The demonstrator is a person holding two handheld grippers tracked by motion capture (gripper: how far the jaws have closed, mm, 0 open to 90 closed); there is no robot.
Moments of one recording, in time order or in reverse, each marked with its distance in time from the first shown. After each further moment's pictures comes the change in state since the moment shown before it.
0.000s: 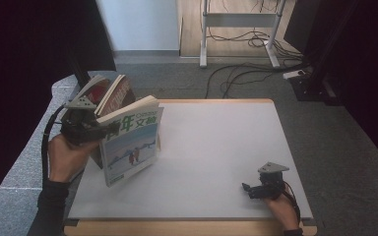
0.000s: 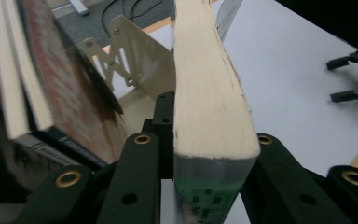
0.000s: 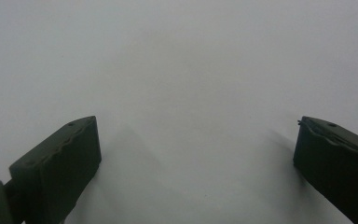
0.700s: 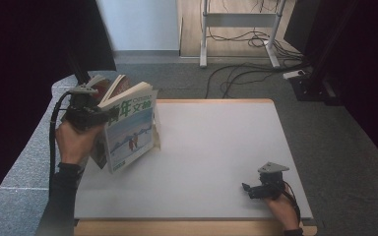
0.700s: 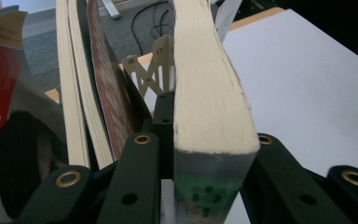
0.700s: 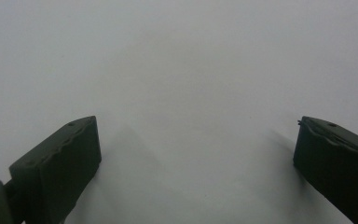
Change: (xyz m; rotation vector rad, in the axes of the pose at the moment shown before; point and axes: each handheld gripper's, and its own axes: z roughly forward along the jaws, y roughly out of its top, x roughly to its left) left arm 0.024 0.022 0.026 -0.042 0.098 -0.088; right arm 0.000 0.000 0.000 0.003 0.003 -0.001
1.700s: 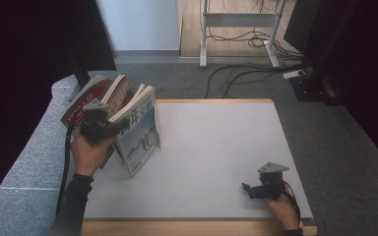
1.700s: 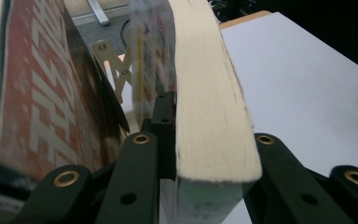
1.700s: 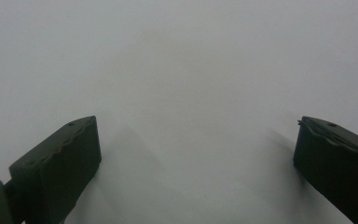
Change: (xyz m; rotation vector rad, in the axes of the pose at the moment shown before) left arm -0.020 -0.040 0.023 -0.046 -0.046 -0.003; right arm 0.000 0.000 0.000 0.001 0.000 0.000
